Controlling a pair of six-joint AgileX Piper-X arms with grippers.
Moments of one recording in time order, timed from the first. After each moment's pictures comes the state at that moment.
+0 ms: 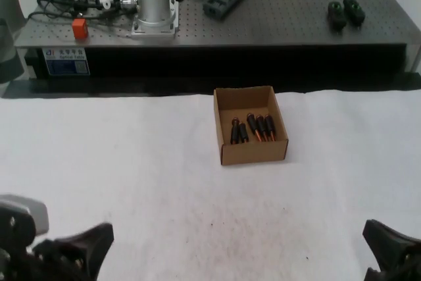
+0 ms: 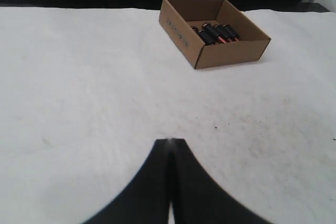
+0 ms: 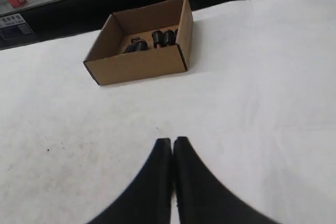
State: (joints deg) left arm -33.3 27.4 -7.3 6.8 -5.2 -16.4; right arm 4.2 18.8 0.0 6.1 -3.0 11.1
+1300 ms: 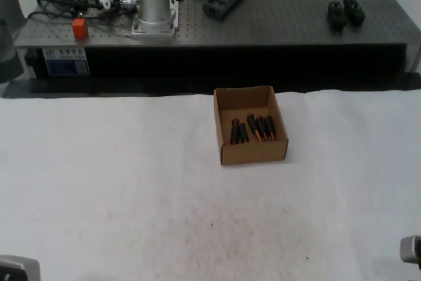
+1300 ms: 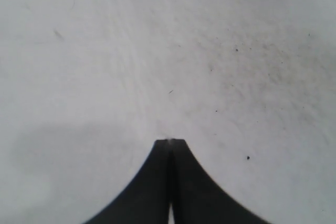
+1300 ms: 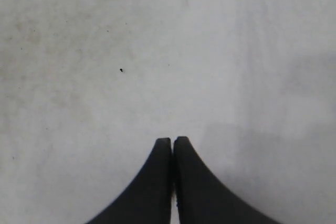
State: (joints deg) left arm -33.3 11.6 -2.3 25.2 -4.0 -23.0; right arm 4.2 29.0 -0.8 20.9 -4.9 14.4
